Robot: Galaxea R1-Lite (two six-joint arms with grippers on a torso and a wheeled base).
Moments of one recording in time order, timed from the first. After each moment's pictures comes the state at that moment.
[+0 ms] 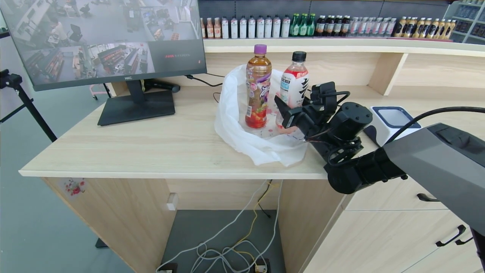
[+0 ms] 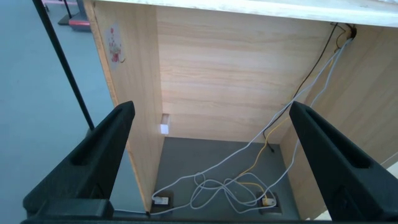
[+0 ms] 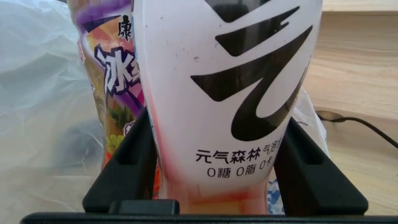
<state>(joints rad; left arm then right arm) 0.00 0.00 0.00 -0.01 0.00 0.01 0.40 2.30 -1.36 -1.36 0.05 -0.07</state>
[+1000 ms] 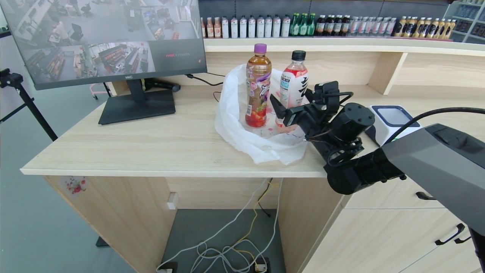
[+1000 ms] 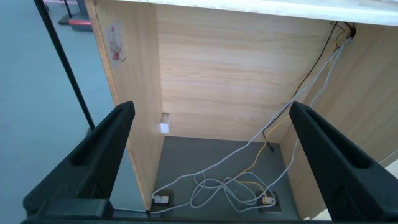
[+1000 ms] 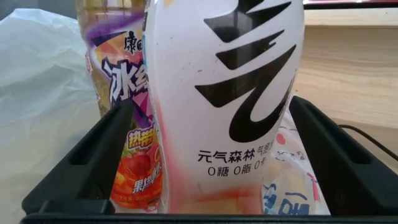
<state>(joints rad) 0.00 0.00 0.00 -0.01 0.00 0.00 0.40 2.30 -1.35 -1.42 0.05 -0.07</state>
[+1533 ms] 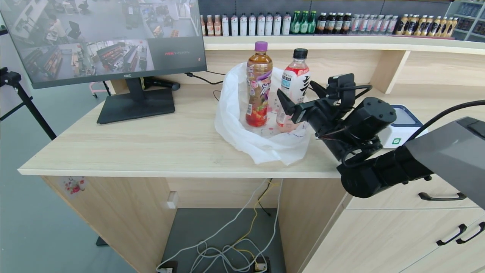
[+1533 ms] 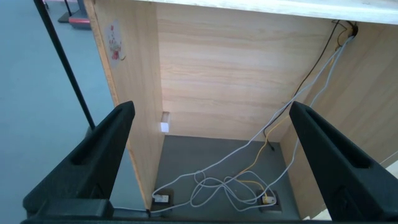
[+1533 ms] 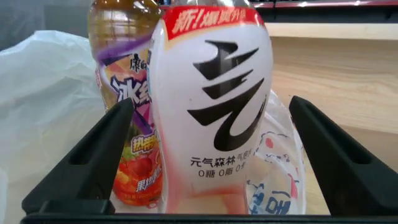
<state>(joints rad) 0.00 0.00 0.00 -0.01 0.00 0.00 0.41 2.16 -1.21 -1.45 0.05 -0.09</state>
